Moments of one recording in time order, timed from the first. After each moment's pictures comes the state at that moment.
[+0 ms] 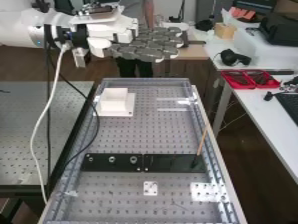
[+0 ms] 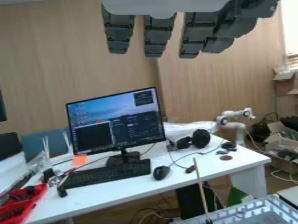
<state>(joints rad) 1.63 -1.62 -1.87 -2.80 -1.31 -0.62</state>
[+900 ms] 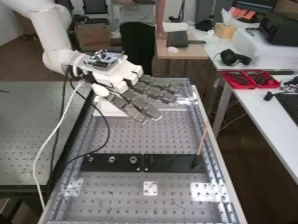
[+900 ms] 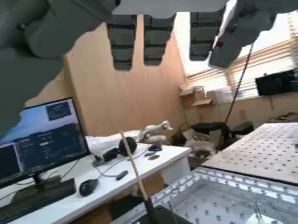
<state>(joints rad) 1.78 -1.82 -1.95 -2.46 -0.73 -0.56</state>
